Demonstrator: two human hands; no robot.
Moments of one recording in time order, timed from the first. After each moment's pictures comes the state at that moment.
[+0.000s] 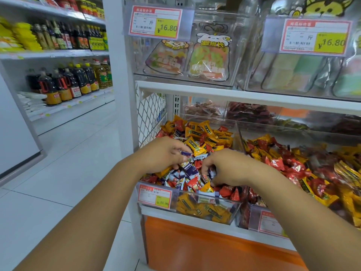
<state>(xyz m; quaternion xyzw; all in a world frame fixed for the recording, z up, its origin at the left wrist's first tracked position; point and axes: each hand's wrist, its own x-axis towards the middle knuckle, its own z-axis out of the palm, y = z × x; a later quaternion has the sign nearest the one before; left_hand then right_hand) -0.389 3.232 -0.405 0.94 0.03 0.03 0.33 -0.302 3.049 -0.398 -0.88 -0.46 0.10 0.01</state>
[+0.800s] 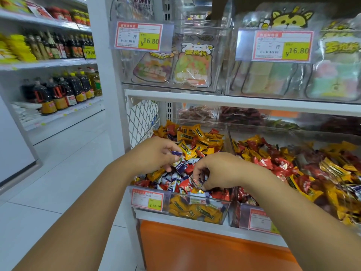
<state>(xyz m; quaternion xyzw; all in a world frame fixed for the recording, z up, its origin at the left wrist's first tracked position) -0.389 3.231 -0.397 0.93 0.05 0.04 0.35 -0.309 3.037 -0.390 -0.87 -0.48 0.11 0.04</state>
